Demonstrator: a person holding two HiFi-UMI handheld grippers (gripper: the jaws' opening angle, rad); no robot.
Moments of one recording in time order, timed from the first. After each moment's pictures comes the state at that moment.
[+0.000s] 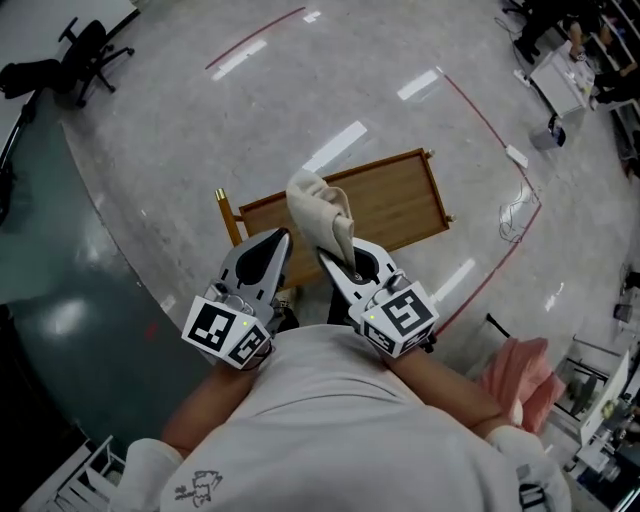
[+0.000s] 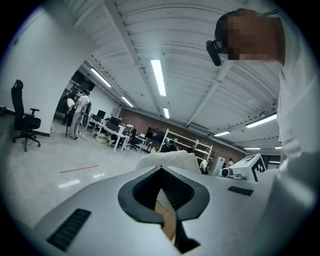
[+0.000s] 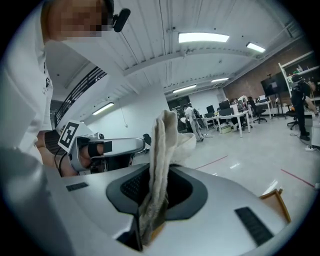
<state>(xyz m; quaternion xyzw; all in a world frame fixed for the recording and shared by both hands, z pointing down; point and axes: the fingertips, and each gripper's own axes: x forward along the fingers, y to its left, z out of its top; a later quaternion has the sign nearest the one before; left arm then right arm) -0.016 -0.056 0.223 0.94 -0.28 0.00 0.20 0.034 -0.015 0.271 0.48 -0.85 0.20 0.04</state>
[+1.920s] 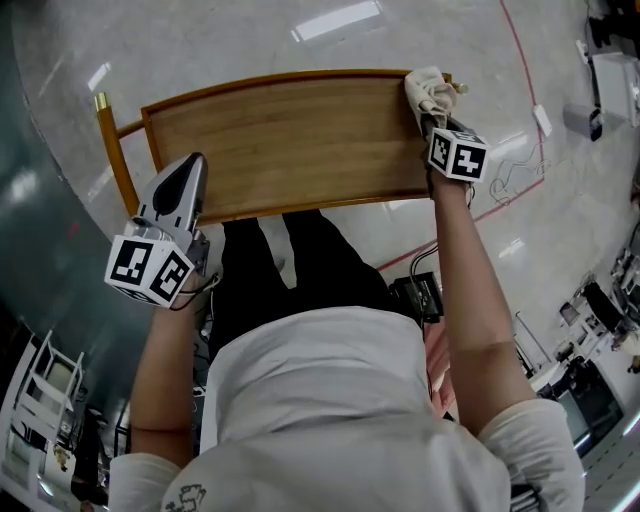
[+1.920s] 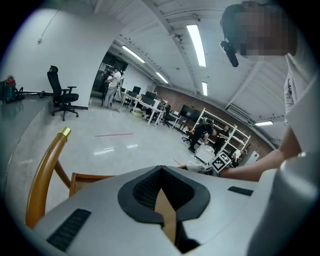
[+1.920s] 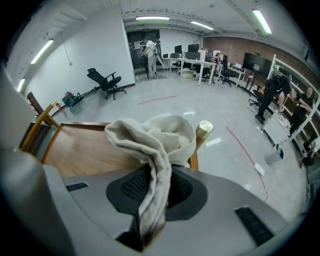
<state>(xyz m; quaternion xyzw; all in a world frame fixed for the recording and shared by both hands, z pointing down) 0.007 -0.110 0.506 0.84 -0.42 0.13 0.31 0.428 -0.124 0.686 0.57 -0.64 0.36 0.37</state>
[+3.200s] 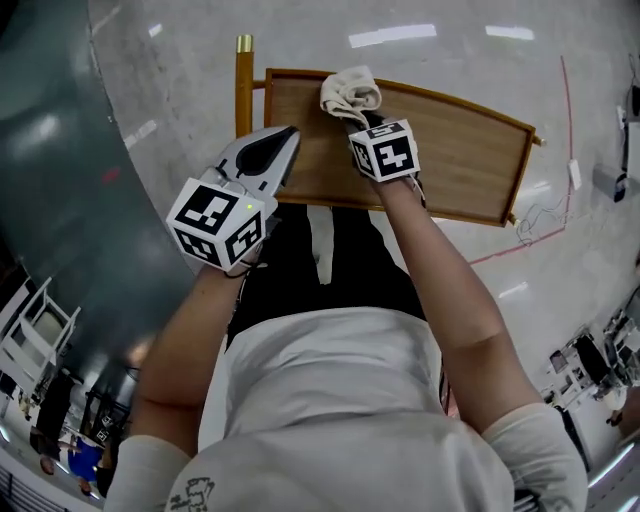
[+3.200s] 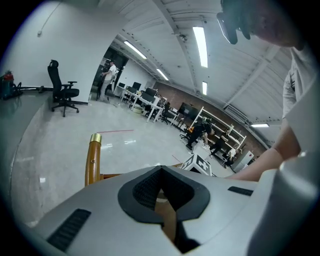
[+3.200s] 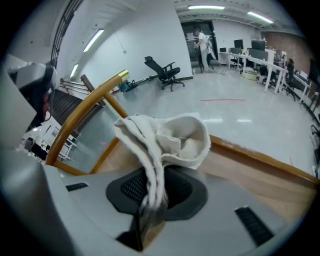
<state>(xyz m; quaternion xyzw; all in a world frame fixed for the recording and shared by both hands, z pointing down) -0.077 -0.106 0.497 0.84 -0.40 0.13 0.34 0.016 -0.122 0.691 0.32 -0.79 0.34 0.40</state>
